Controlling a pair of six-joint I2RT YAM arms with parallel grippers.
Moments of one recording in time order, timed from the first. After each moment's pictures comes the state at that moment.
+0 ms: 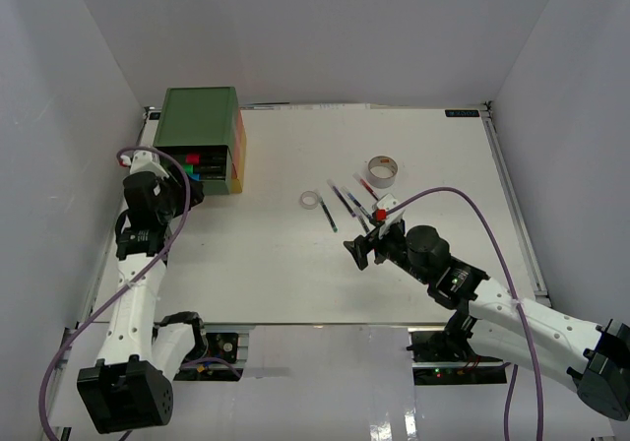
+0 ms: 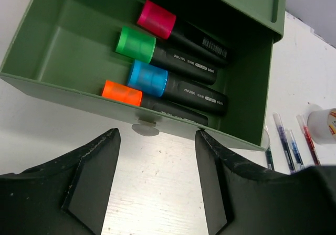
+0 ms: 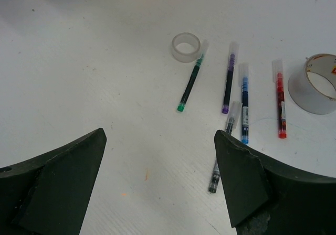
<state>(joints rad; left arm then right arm) 0.11 0.89 0.76 -0.28 0.07 -0.40 0.91 0.79 0.43 0.13 0.12 0.02</state>
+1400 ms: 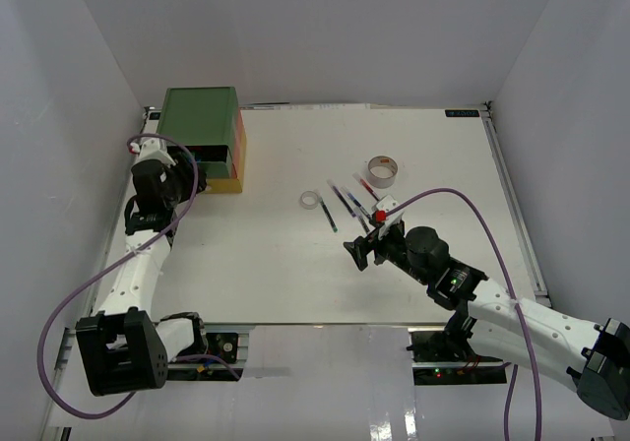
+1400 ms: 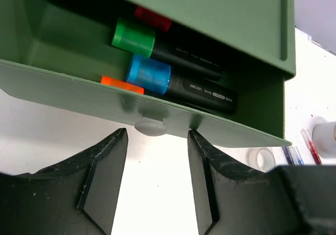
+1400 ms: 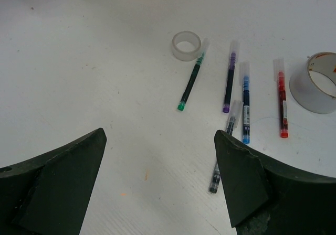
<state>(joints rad) 0.11 1.10 0.74 -0.03 0.11 -0.37 0.91 0.79 0.41 0.15 0.12 0.02</state>
